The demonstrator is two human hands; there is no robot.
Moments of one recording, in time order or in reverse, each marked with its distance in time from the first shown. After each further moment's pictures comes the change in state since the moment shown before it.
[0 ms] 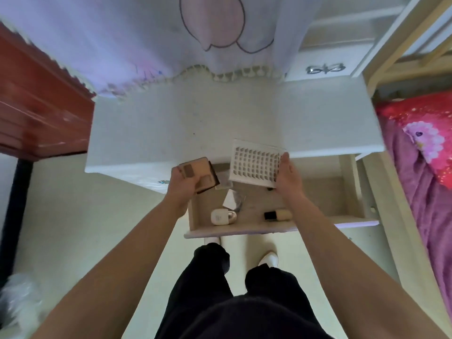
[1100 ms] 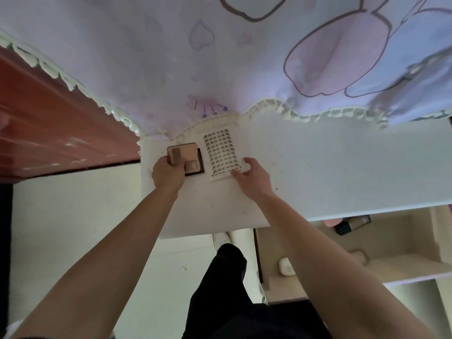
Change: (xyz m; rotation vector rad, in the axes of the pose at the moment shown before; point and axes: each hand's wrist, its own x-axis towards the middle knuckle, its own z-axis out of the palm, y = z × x) left_hand 0.303 0.121 -0.202 0.434 0.217 0.073; right_hand 0.065 -0.135 0.352 -0.457 -0.097 -0.087
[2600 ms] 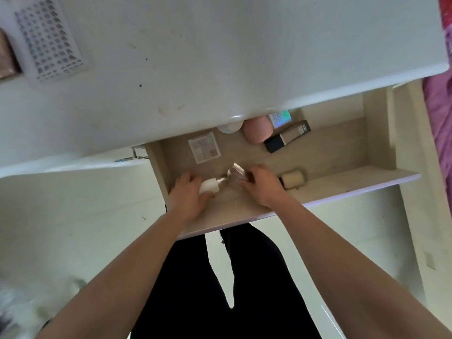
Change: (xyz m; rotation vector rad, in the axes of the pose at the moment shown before) left_hand -0.255 -0.162 0.273 0.863 -0.534 0.468; right_hand -0.028 0.397 -0.123 -0.354 -0.178 -0.087
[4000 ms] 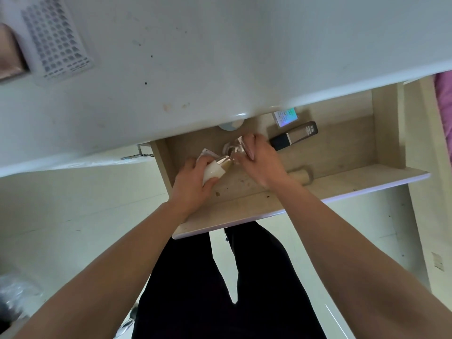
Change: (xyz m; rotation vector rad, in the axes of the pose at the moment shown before) left_hand 0.003 0.011 -0.029 -0.181 0.126 0.132; right_hand 0.004 -0.057 -0.040 0.071 0.151 -0.149
